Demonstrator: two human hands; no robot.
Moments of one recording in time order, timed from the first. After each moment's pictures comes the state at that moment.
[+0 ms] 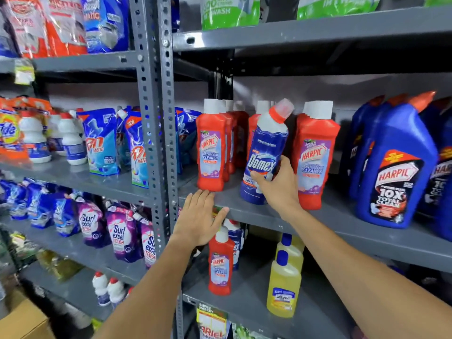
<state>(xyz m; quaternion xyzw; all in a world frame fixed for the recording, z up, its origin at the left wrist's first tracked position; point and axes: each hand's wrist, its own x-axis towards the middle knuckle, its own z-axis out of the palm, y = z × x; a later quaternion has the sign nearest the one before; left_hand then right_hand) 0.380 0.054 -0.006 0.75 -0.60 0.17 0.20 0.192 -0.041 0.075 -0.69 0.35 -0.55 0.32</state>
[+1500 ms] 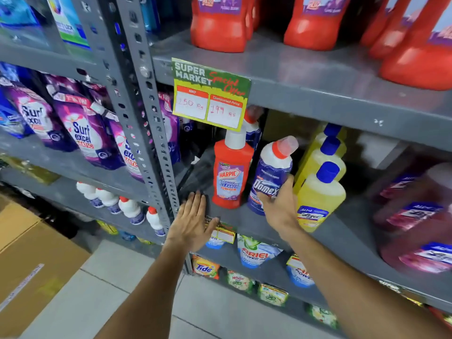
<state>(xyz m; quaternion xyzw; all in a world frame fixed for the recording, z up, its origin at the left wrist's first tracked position) 0.419 0.061 -0.328 0.80 -0.60 -0.09 0.04 0.221 -0.044 -0.237 -0.65 0.56 -0.34 0.37</state>
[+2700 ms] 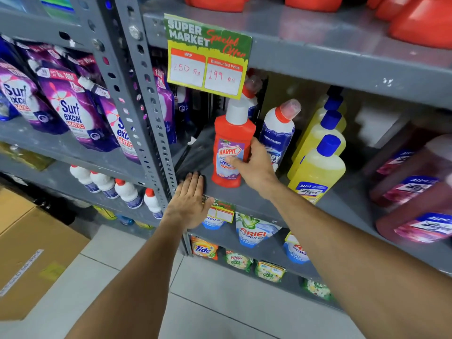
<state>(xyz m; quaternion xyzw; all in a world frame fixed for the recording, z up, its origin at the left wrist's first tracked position) 0.422 0.063 -0.319 0.78 -0.61 -0.11 0.01 0.272 -0.041 -0.206 -0.69 0.47 -0.30 0.46</state>
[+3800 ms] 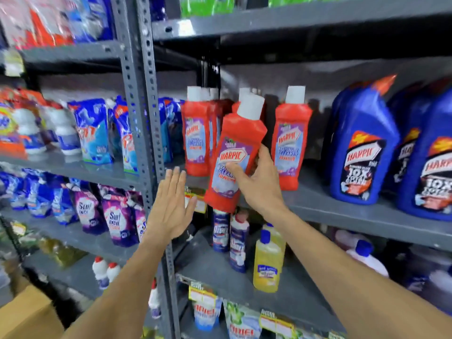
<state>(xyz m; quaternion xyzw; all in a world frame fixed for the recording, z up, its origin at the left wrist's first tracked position) 0.372 0.102 -0.017 0.75 -0.57 0.24 0.24 0.154 0.037 0.078 -0.72 0.28 -0.54 0.32</state>
